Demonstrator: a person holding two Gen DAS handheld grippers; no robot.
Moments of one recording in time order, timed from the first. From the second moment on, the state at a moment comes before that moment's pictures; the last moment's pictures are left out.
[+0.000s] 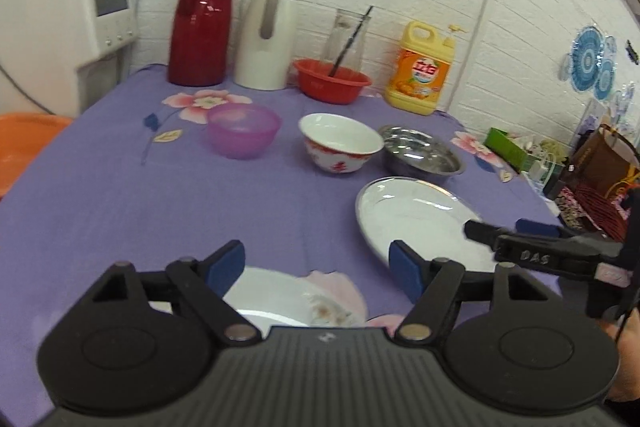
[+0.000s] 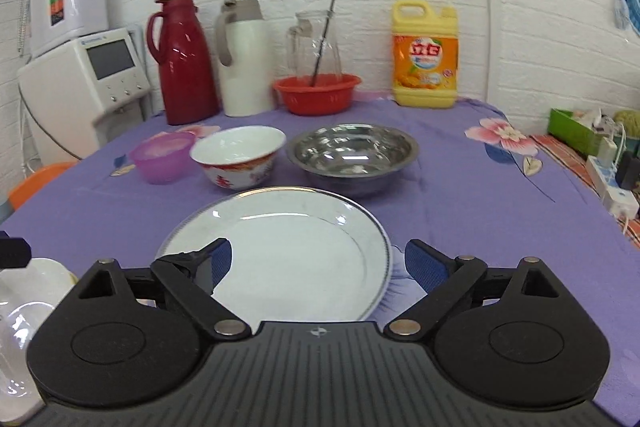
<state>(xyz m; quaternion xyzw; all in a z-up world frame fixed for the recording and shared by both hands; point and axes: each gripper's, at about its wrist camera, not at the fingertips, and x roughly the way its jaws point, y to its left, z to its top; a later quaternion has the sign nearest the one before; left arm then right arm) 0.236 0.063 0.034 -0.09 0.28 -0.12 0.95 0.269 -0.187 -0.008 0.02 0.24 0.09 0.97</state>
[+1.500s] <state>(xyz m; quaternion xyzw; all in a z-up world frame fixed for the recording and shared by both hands) 0.368 -0.042 -0.018 -0.05 0.40 -0.13 0.91 0.306 -0.184 -0.043 0.03 0.30 0.14 0.94</state>
